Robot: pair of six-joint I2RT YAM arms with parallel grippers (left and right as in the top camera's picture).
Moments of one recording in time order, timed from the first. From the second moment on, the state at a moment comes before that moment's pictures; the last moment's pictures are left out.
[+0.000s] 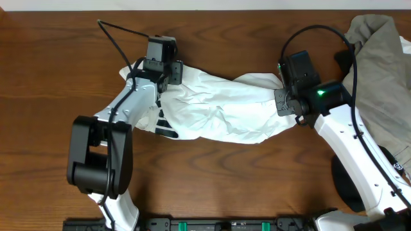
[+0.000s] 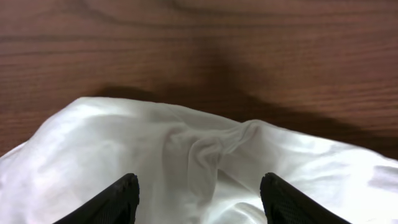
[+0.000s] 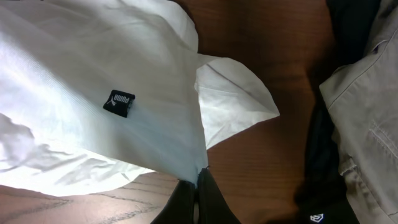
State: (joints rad) left arm -0.22 1.92 1.26 -0.23 -0.08 -0.06; right arm 0.35 1.47 1.28 -0.98 0.29 0.16
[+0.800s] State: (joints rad) left arm -0.22 1.99 1.26 -0.24 -0.16 0.01; right arm 0.35 1.47 1.28 -0.98 0.29 0.16
